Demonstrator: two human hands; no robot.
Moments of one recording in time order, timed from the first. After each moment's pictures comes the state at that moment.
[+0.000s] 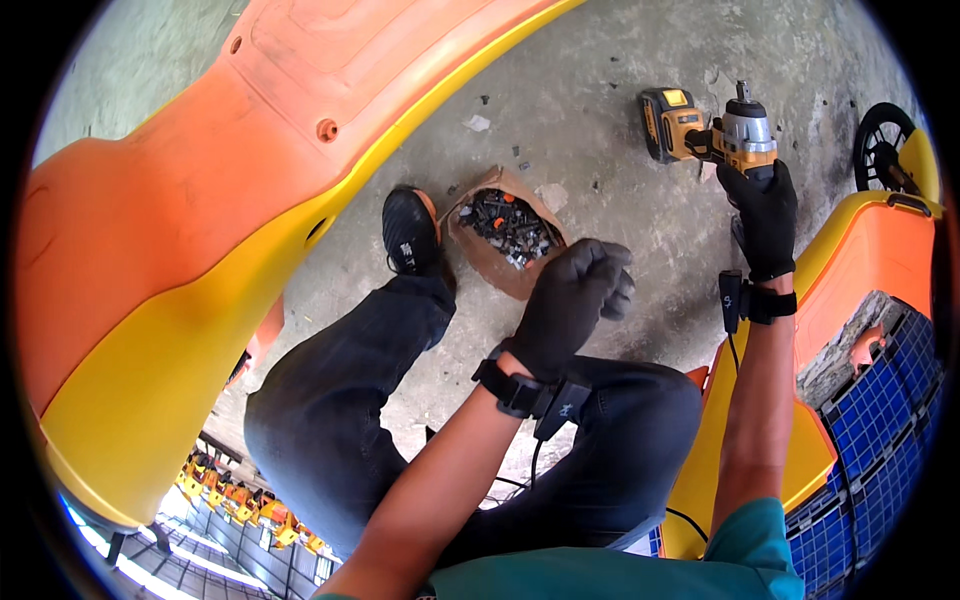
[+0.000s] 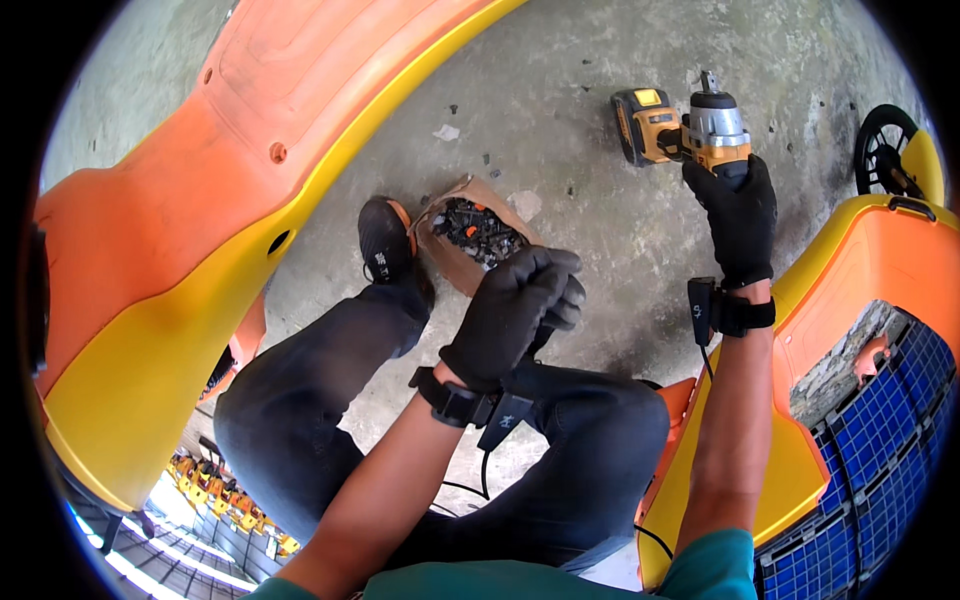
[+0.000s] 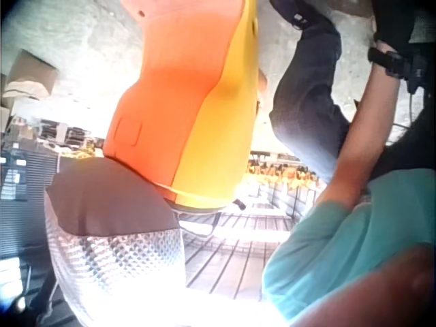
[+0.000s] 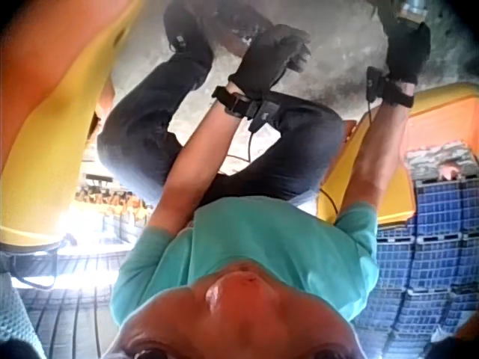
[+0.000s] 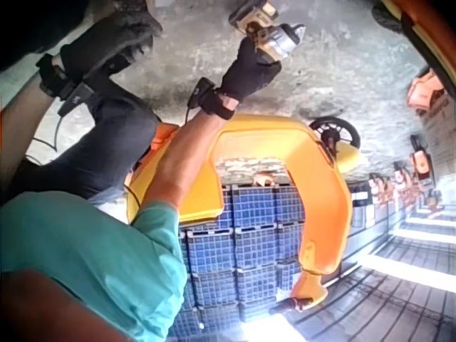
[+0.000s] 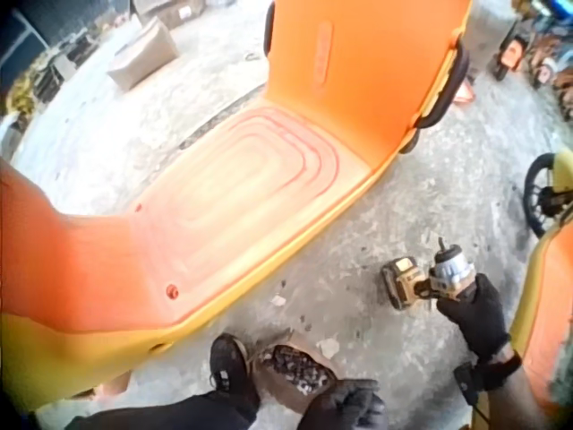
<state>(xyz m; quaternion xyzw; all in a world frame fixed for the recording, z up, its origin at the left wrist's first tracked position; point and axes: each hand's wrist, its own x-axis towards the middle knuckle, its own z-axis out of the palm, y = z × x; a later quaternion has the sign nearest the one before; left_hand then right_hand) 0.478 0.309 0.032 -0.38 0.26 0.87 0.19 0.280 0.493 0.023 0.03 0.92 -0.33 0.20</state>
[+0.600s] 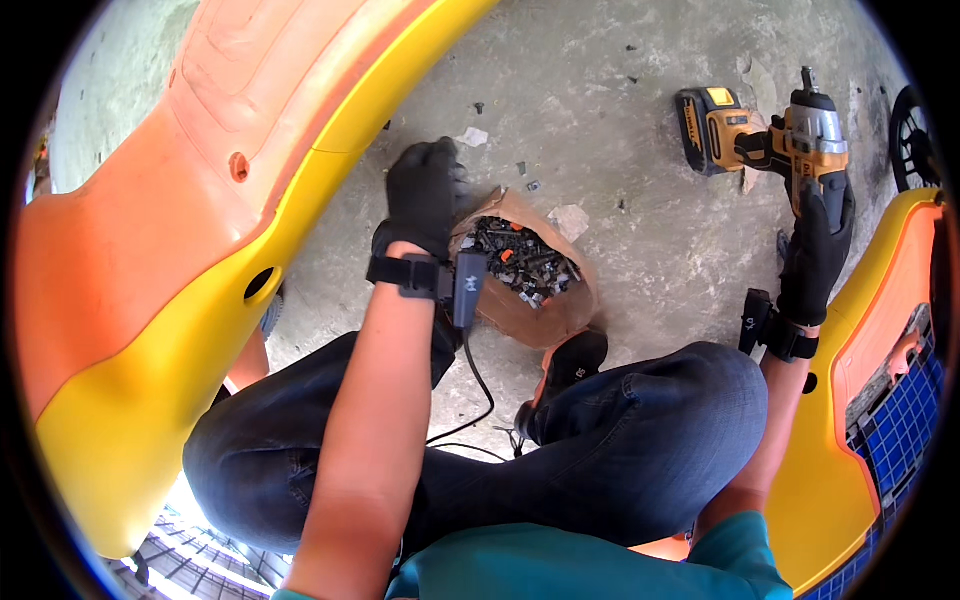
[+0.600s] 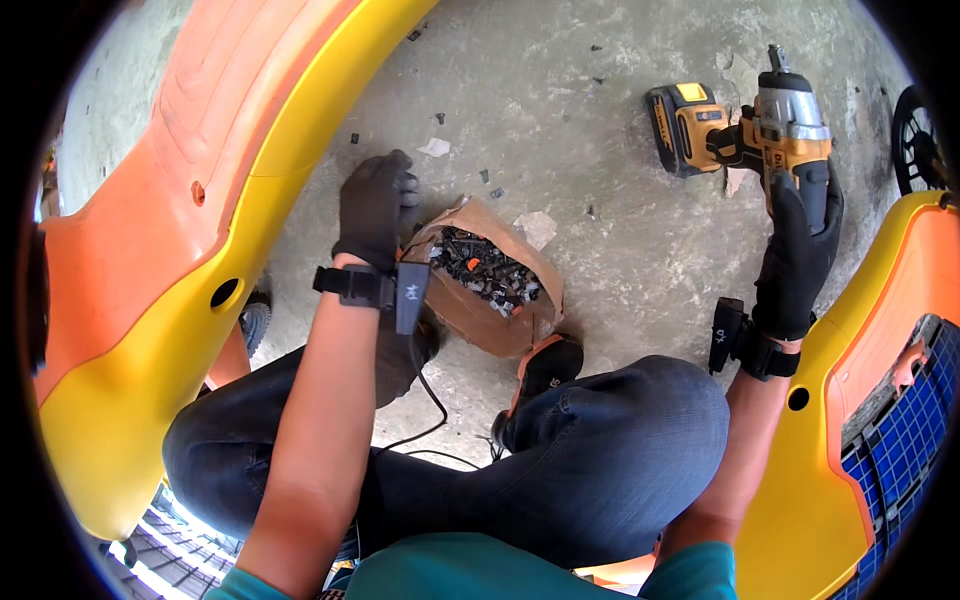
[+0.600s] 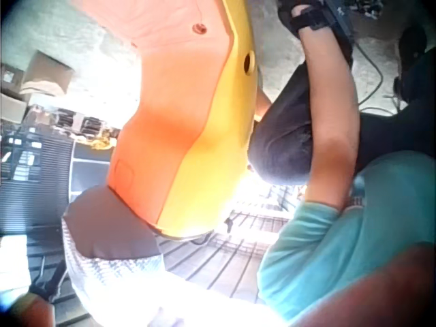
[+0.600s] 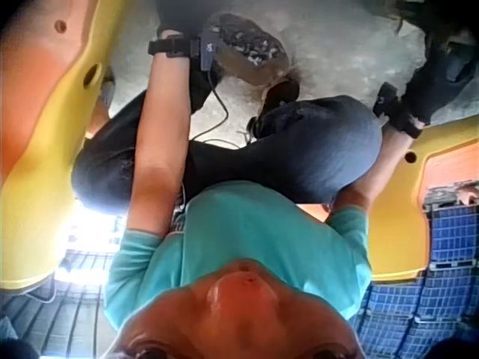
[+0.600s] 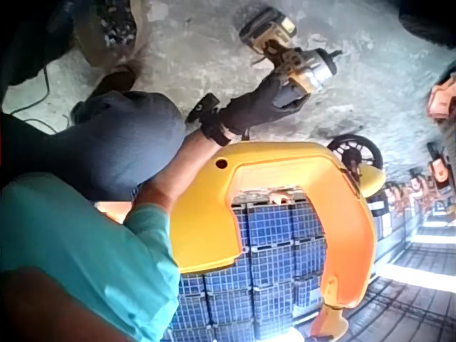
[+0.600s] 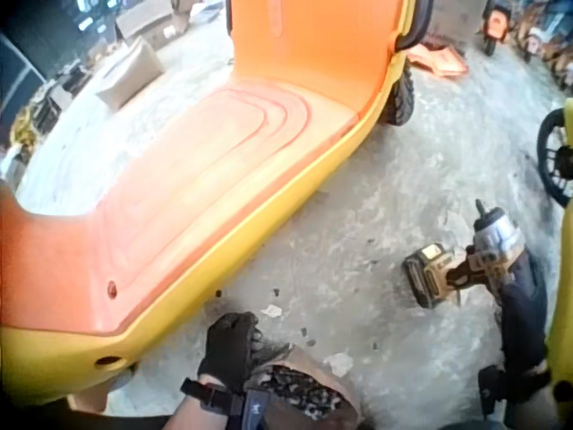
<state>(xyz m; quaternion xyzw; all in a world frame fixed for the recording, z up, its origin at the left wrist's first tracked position) 0.446 0.177 -0.135 -0.53 0.57 0.63 0.07 0.303 0.535 -0.045 0.07 0.84 -0.54 0.03</state>
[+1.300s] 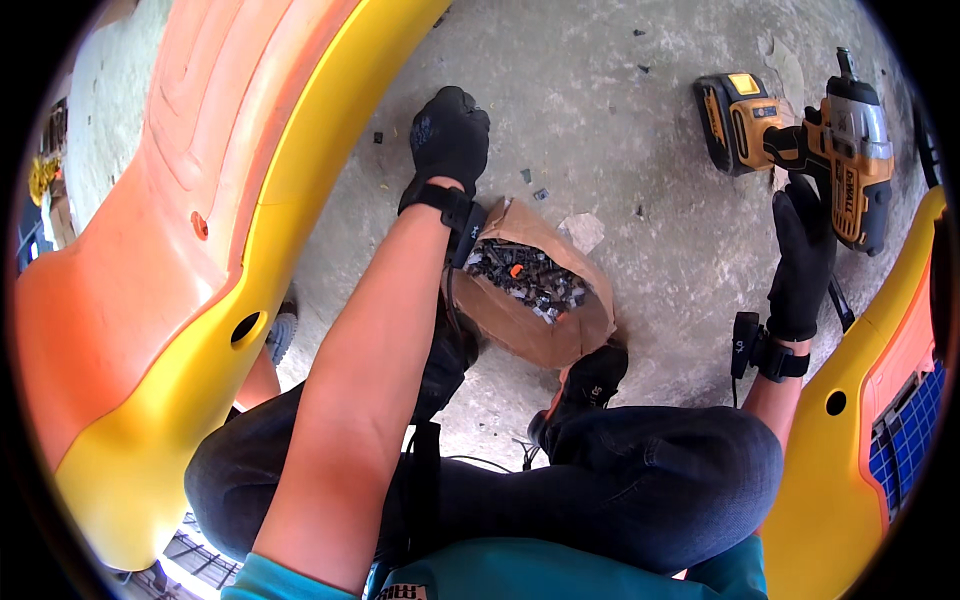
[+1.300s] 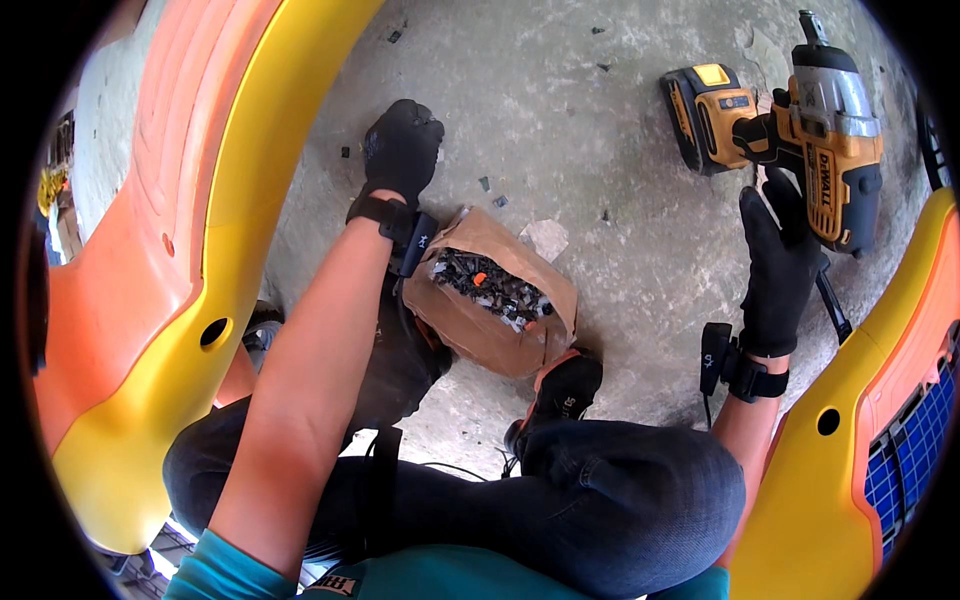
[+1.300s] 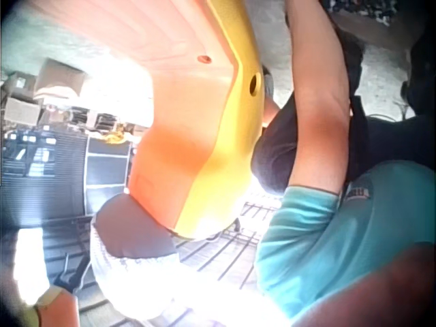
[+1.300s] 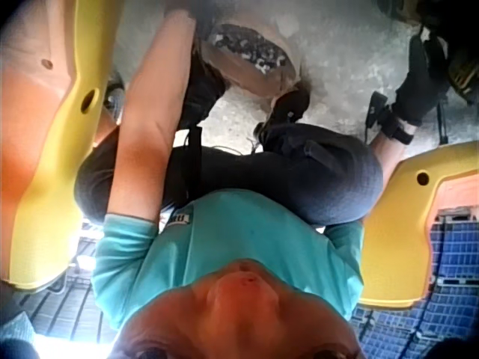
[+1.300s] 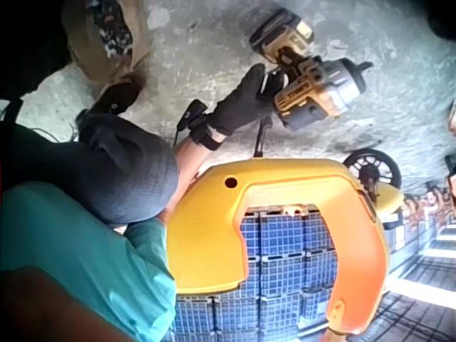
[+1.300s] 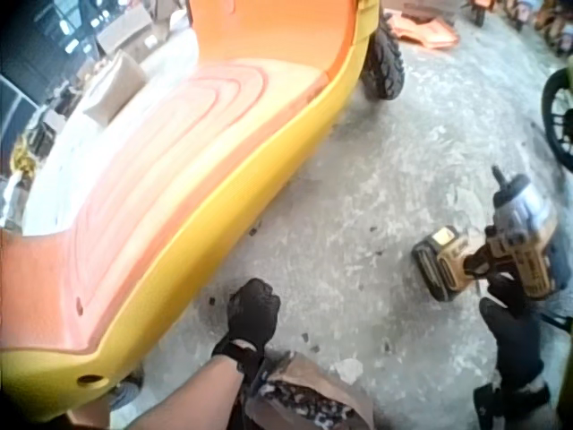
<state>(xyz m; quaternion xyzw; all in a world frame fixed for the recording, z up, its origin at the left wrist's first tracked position) 0.391 0.167 -0.225 -0.27 0.93 0.25 0.07 0.336 0.540 -0.105 0.13 0.82 -0.55 0.10</state>
